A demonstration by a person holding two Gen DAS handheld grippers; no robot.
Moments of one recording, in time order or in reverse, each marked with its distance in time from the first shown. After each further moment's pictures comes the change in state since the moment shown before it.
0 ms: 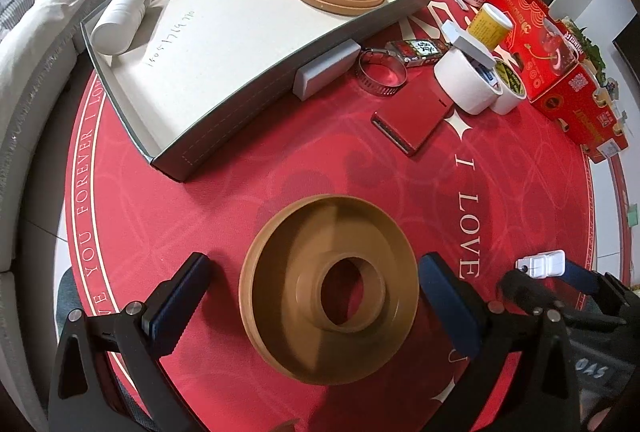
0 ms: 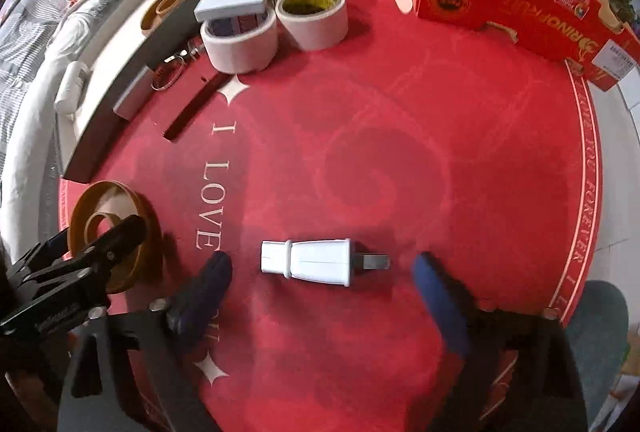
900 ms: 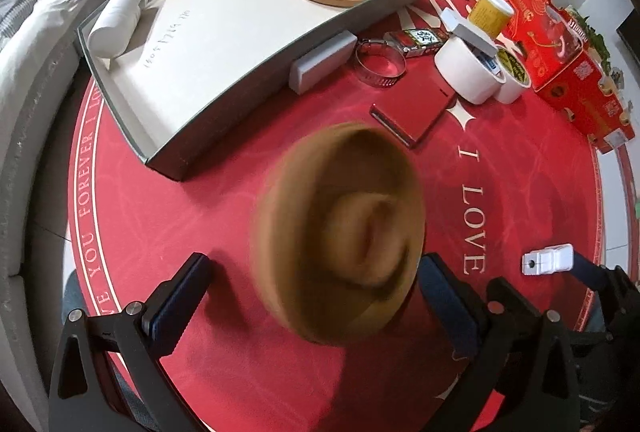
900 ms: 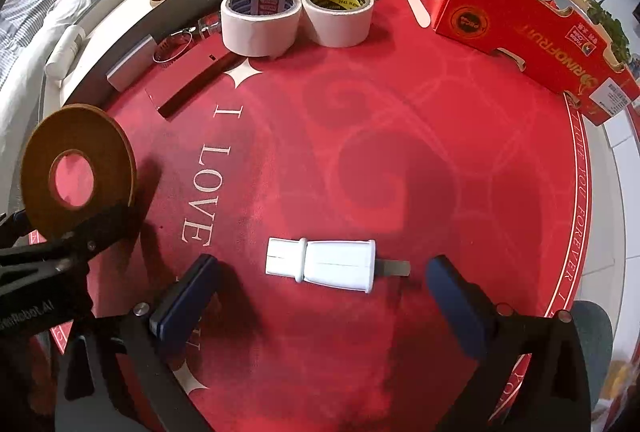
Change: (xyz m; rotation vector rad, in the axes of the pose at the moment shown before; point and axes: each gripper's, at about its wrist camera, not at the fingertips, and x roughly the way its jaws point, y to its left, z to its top) left arm 0.006 -0.013 0.004 0.029 0.031 0.056; right arm 0.014 0.036 -0.012 -0.102 -0.037 -0.100
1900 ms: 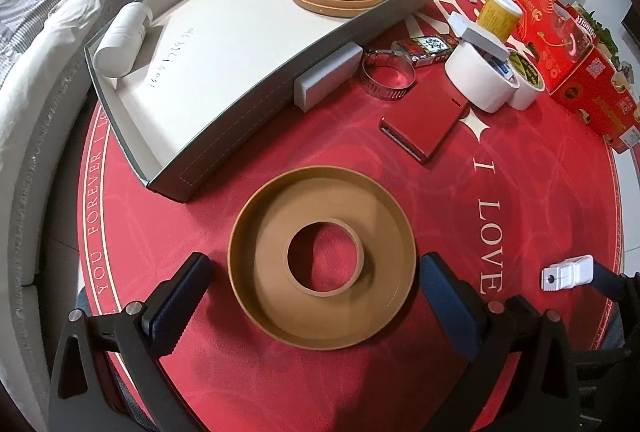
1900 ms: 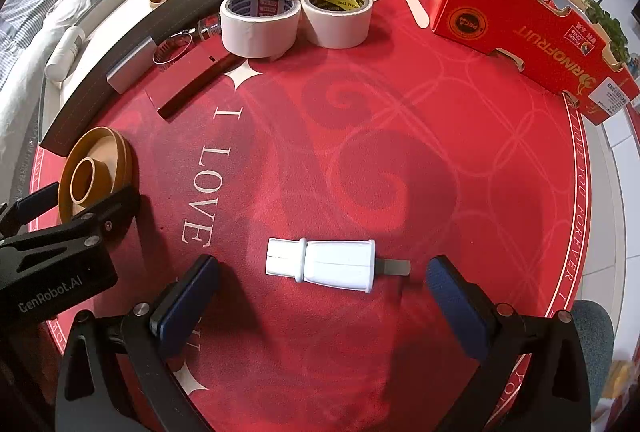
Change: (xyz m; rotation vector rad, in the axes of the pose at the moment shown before) left arm -0.001 -0.003 -0.014 0.012 -0.057 0.057; right arm -0.002 0.000 -0.006 0.001 0.002 -0.001
